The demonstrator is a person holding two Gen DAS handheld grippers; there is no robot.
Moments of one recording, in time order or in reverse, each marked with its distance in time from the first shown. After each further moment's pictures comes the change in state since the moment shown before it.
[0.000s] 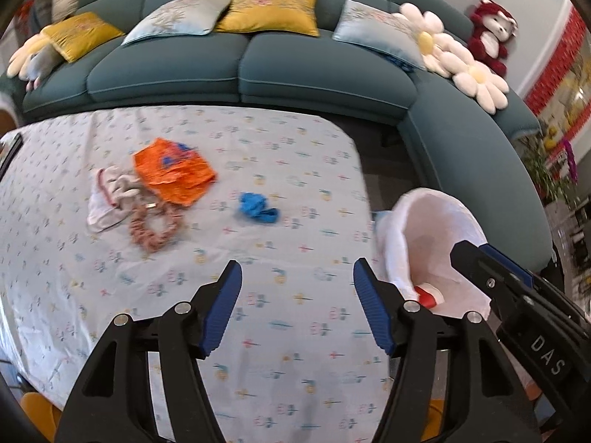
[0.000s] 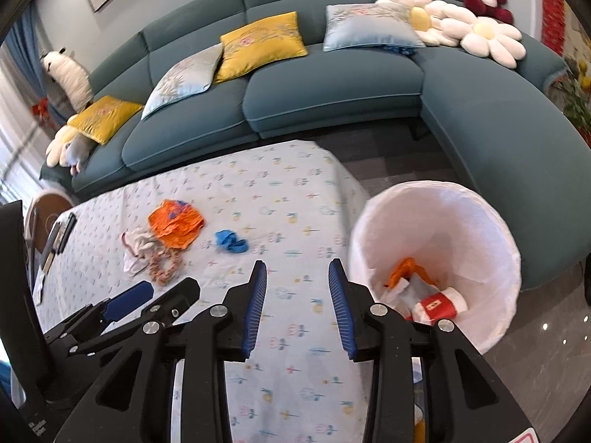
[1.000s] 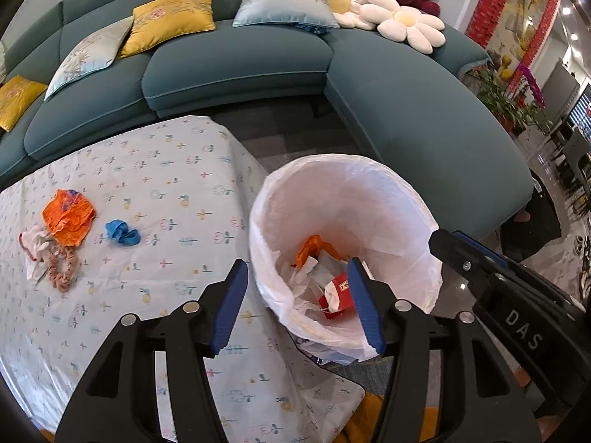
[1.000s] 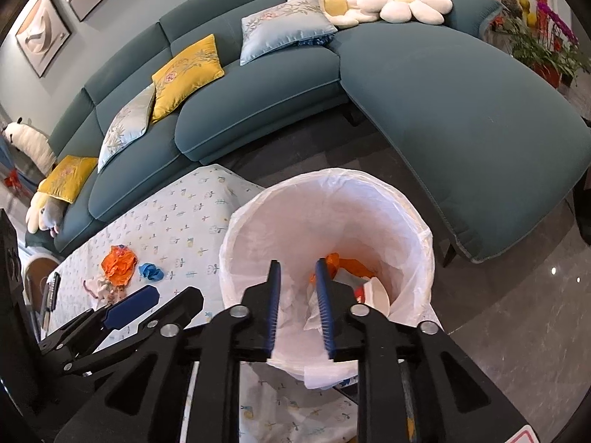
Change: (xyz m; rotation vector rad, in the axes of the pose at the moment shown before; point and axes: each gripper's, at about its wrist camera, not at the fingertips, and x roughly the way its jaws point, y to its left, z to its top) left arm 0.037 -0.171 -0.015 0.270 0.055 -0.089; right arm -0.016 -0.160 -0.011 0.239 -0.037 -0.053
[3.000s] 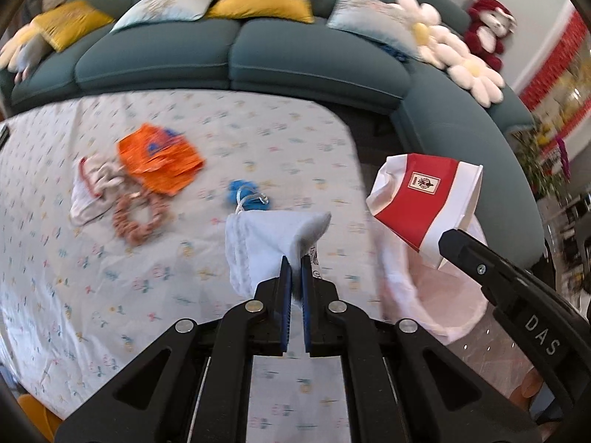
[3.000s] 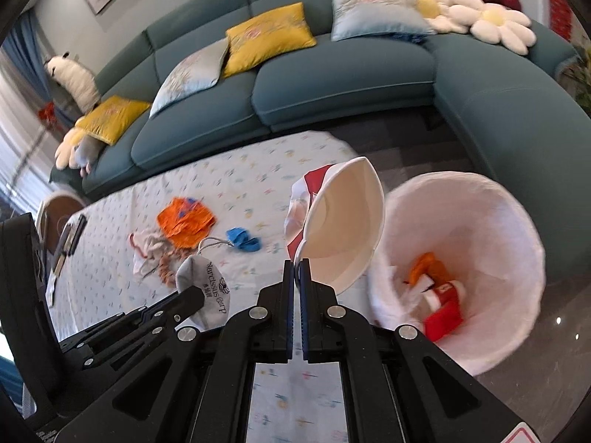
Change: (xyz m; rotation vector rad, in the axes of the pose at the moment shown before) left arm -0.035 0.150 -0.031 -0.243 -0.014 0.024; right arm 0.022 0.149 -0.023 -0.198 0.065 0.107
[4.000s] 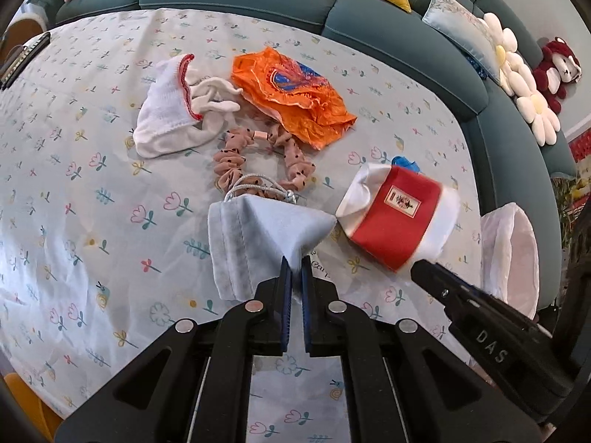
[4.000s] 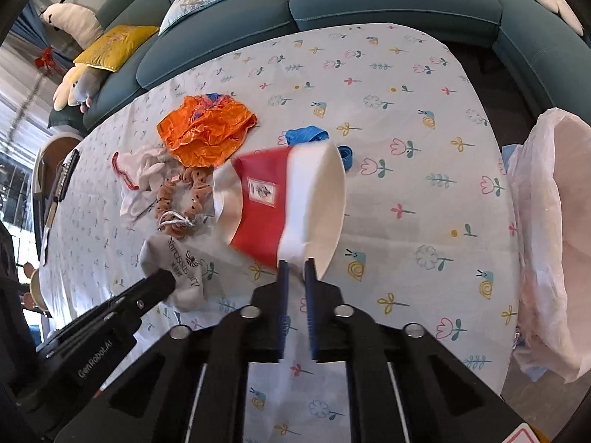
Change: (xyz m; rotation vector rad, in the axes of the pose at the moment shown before) left arm 0.045 0.160 -0.021 -0.260 0.102 0.077; right arm 0.145 0.092 -0.042 -0.074 0.292 0.051
